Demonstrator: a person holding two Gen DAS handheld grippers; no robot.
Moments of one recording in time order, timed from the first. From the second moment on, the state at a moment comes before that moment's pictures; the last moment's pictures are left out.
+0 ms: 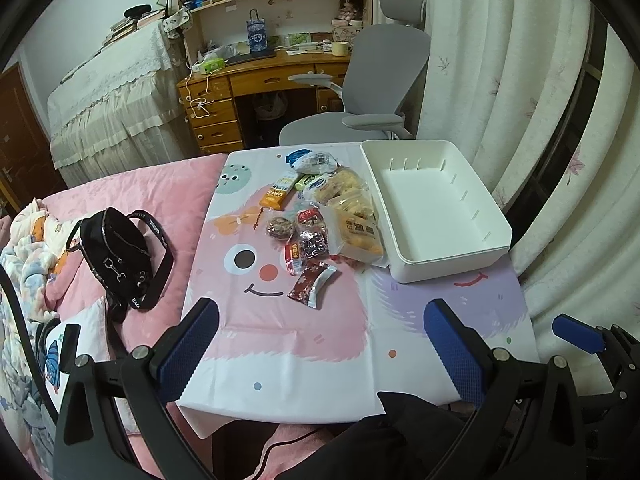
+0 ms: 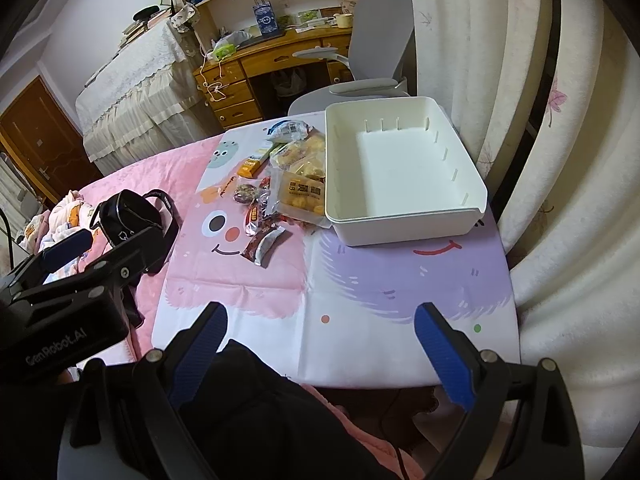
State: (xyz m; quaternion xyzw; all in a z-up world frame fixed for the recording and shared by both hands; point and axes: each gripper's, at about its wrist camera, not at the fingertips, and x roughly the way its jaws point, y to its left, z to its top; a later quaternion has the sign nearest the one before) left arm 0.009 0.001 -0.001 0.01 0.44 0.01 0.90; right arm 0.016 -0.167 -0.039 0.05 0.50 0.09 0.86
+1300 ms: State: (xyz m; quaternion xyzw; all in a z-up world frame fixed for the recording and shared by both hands) left arm 0.100 0.178 -0.033 -0.01 0.54 -0.13 0.83; right arm 0.057 -0.008 -0.050 0.10 0.53 -0.01 0.84
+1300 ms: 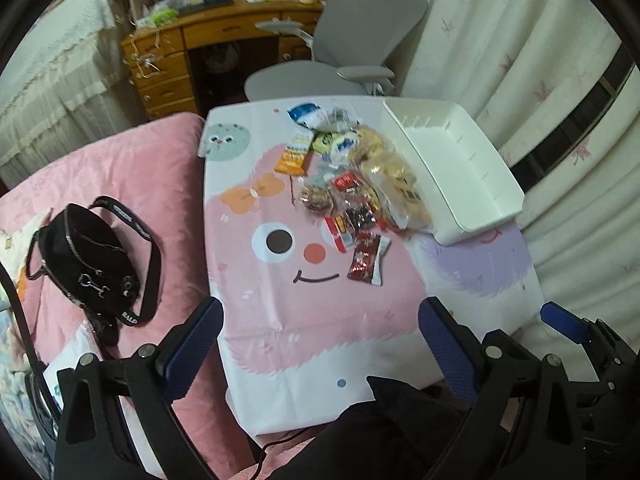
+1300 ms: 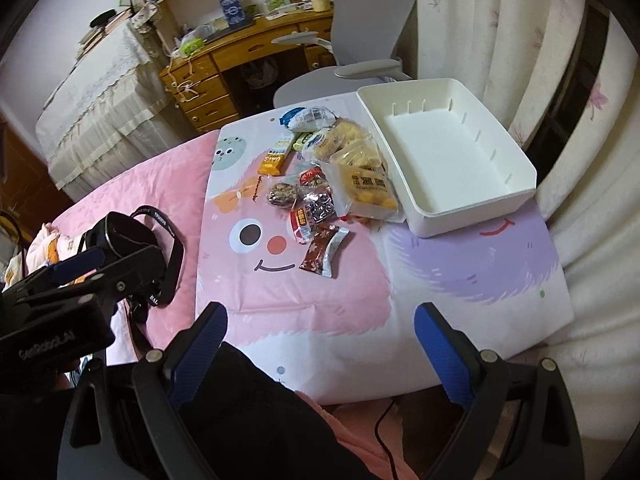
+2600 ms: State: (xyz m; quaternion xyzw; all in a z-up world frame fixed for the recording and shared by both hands) left arm 0.322 0.145 -0.204 -0.04 0.66 -0.07 0.75; right arm 0.222 -0.004 -0.172 -0.10 0.58 0.00 0.81
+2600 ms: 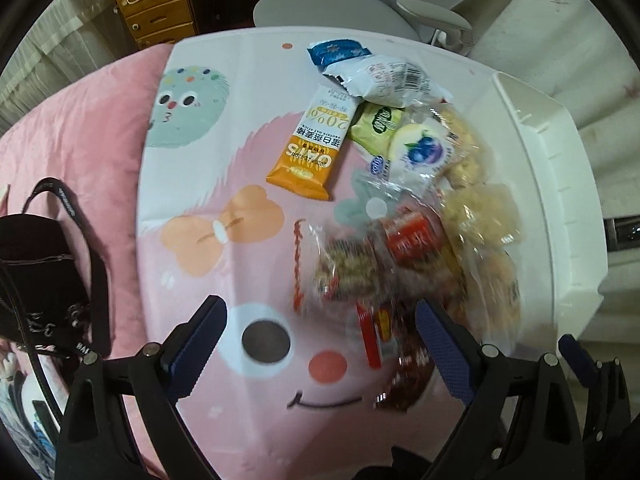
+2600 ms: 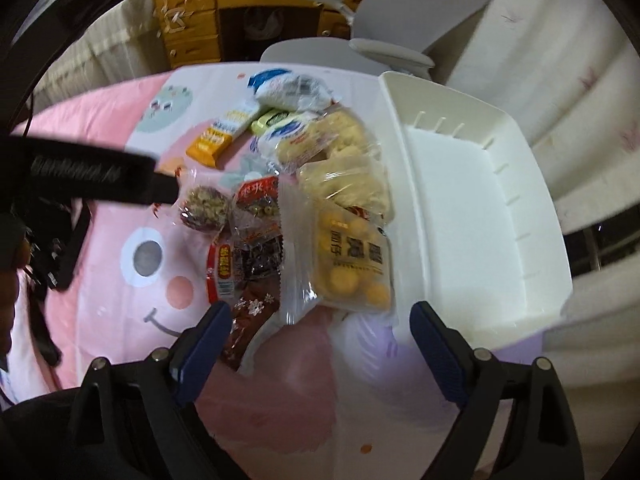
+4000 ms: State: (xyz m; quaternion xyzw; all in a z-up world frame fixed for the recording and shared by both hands) left arm 0.337 0.118 -0.259 -0.08 0.65 -0.10 0.75; right arm 0.253 0.009 -0.230 -0.23 0.56 -0.04 0.79
